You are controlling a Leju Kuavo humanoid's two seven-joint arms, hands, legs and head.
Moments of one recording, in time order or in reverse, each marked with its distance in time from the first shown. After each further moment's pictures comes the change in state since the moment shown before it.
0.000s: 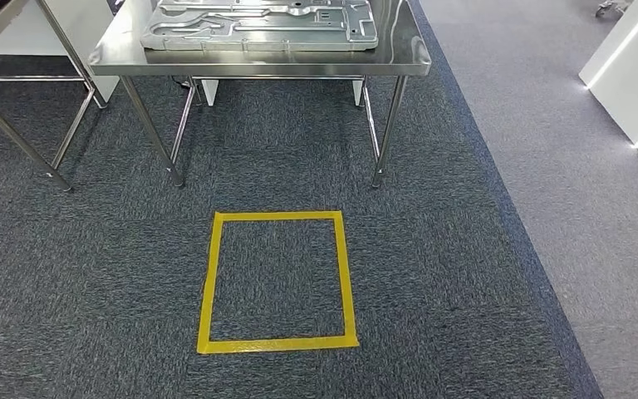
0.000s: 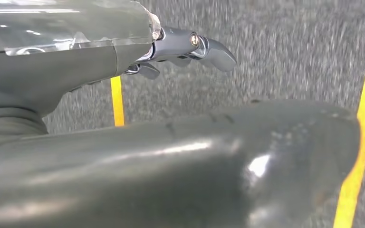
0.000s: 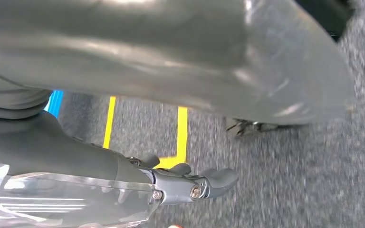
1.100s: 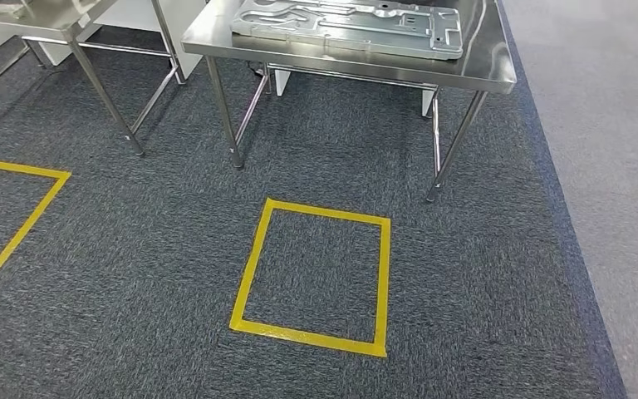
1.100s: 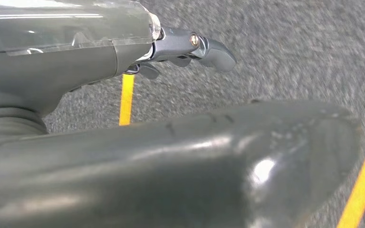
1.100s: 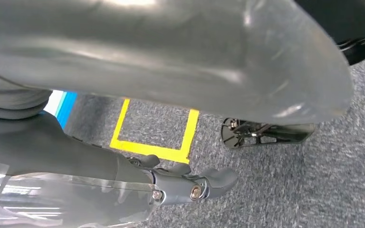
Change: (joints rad) left arm -0.012 0.042 -0.014 0.000 -0.042 -0.008 -0.015; right arm -0.012 0.006 -0.028 0.001 0.059 0.028 0.048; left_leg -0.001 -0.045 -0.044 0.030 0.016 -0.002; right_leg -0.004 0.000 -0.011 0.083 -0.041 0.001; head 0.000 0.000
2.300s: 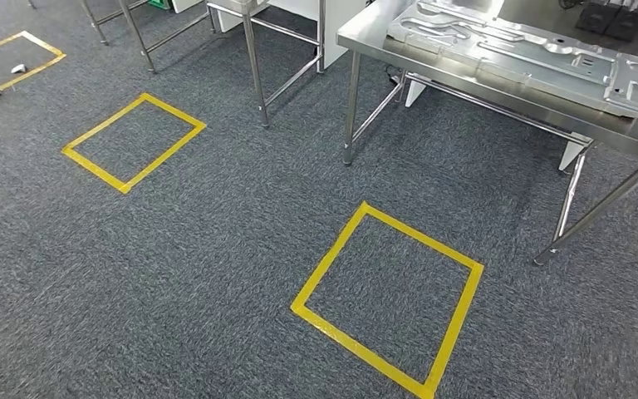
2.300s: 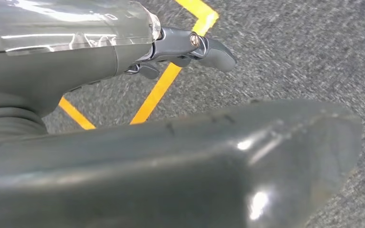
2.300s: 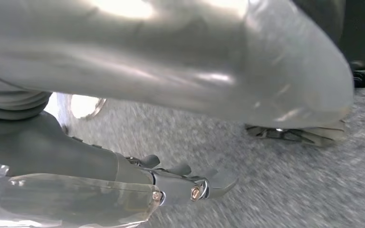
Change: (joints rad) left arm 0.036 -0.032 0.039 0.001 0.043 0.043 0.009; right arm 0.026 -0.011 0.144 0.004 0.198 0.013 -0.035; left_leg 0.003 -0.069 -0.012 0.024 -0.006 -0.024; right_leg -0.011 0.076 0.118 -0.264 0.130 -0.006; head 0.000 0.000
